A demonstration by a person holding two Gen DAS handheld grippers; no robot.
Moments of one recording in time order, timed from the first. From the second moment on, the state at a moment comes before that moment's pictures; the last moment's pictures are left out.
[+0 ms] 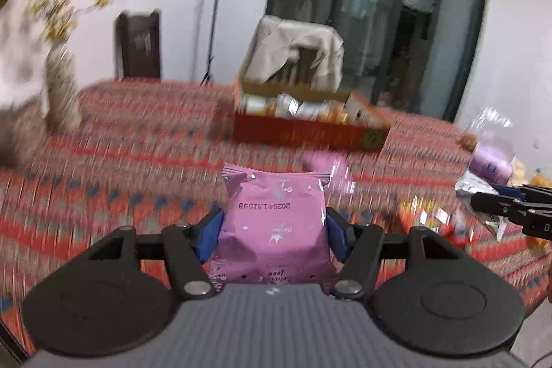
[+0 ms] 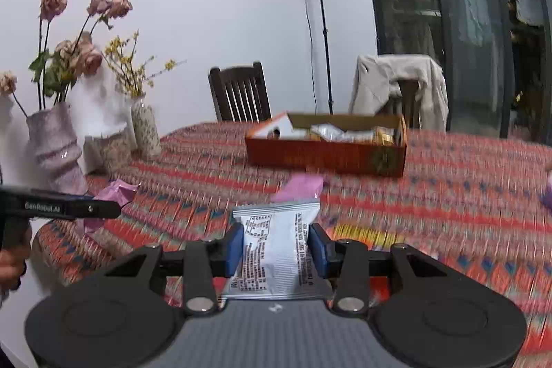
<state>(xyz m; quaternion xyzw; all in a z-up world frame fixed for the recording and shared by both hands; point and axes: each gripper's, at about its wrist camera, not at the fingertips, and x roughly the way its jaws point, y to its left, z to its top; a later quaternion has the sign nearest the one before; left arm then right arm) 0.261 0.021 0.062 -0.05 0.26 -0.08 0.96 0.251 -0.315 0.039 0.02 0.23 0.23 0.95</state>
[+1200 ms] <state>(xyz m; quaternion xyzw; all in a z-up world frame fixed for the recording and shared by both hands) 0.757 -0.023 0.006 -0.03 0.43 -0.05 0.90 0.773 -0.234 -0.016 0.02 0.47 0.21 0.86</state>
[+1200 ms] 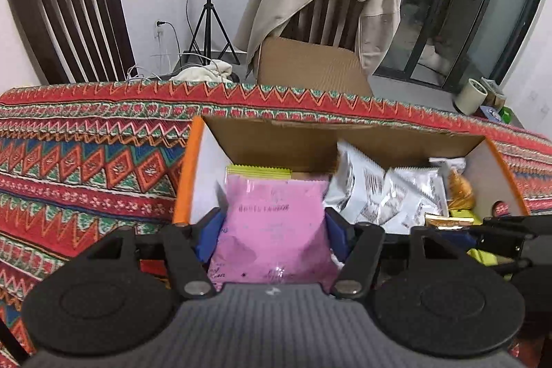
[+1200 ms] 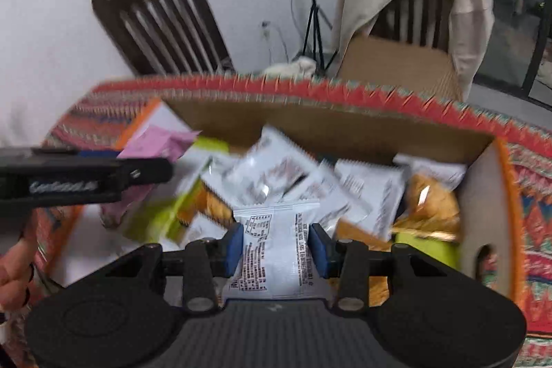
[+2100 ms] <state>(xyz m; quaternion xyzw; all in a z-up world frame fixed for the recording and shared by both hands) 0.543 -0.016 0.181 0.03 0.33 -0.09 0.94 0.605 -0.328 0.178 0.00 0.32 0.20 0.92</state>
